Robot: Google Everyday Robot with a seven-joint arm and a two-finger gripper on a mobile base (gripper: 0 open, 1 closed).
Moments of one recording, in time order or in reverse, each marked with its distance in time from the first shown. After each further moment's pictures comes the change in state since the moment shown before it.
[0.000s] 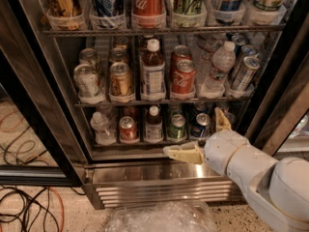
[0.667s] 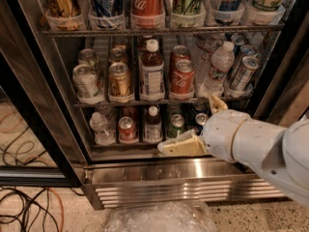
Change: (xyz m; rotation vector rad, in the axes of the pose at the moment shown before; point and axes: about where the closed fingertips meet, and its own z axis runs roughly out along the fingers) arm -0.055 0.019 -0.018 -0.147 0.101 -0.082
